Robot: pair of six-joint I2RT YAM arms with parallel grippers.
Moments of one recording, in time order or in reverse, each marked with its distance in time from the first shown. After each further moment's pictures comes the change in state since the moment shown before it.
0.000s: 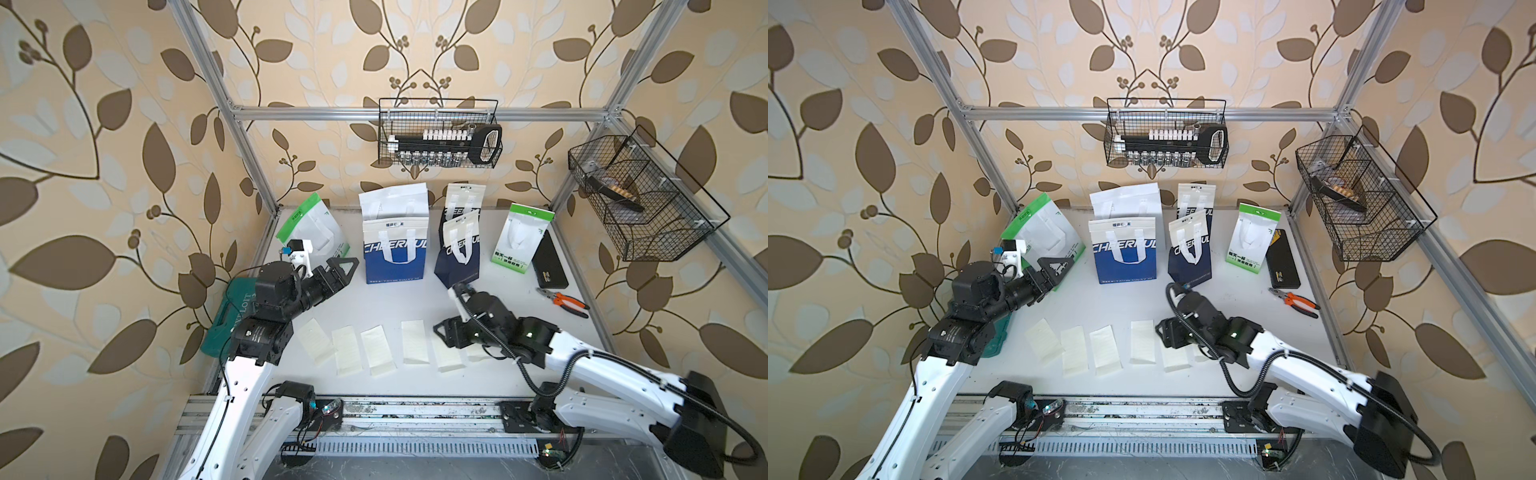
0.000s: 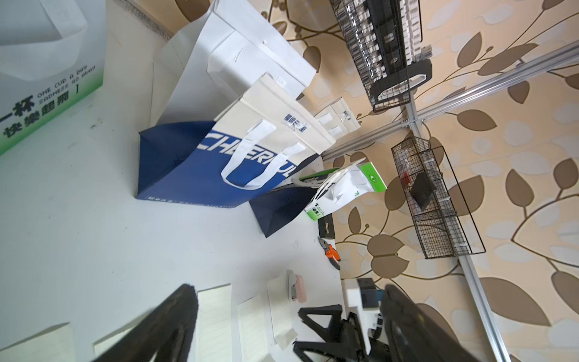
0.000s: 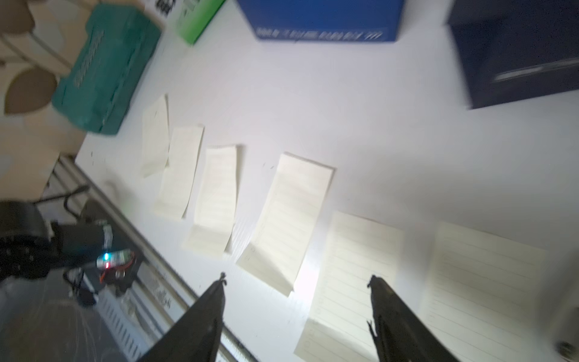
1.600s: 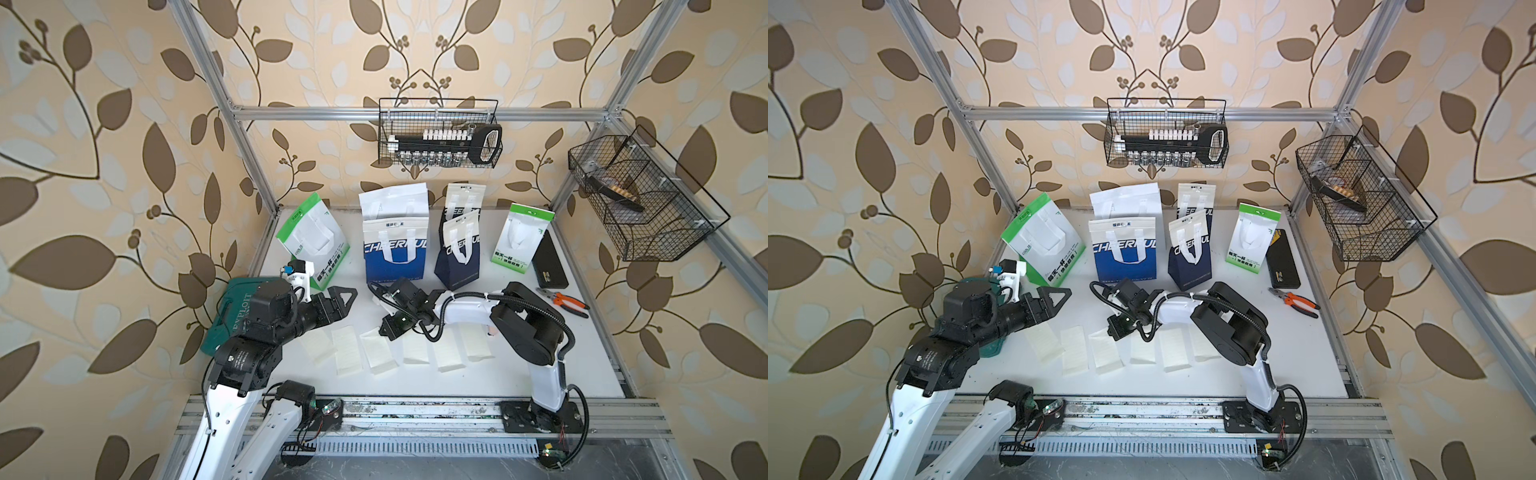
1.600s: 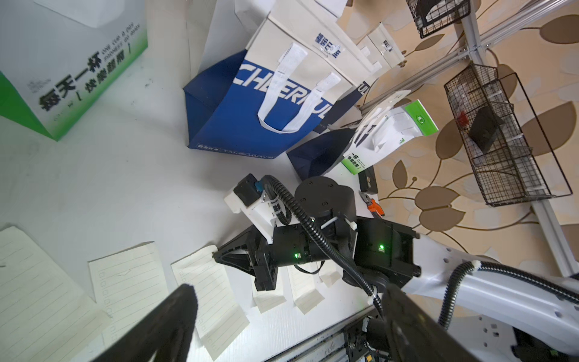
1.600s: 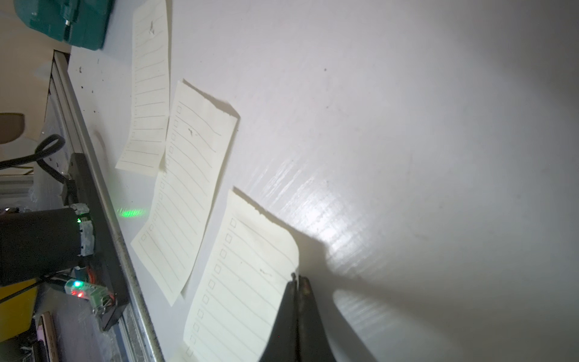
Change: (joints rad) left arm -0.061 -0.072 0.111 -0.362 -0.120 0.197; right arm -0.032 0.867 0.478 0.254 -0.351 -0.161
